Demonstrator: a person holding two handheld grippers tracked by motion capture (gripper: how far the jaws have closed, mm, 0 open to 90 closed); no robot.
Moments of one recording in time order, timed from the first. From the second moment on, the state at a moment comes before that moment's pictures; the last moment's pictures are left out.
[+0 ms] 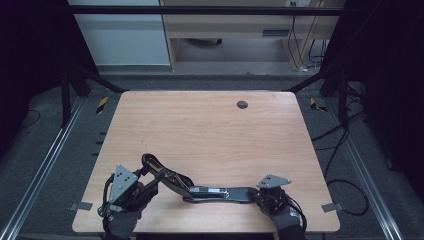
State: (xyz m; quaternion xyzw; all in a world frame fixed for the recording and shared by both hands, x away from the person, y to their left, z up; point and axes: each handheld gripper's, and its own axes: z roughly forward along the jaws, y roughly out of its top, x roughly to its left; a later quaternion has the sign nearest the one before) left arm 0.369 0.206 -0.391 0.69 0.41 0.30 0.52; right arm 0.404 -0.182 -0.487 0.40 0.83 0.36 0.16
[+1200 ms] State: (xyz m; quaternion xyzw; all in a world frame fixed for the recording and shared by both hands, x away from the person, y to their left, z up) left arm 0.369 0.155 -0.375 0.72 0.36 0.32 0.51; right arm 0.404 -0.184 -0.488 0.40 0.83 0.37 0.15
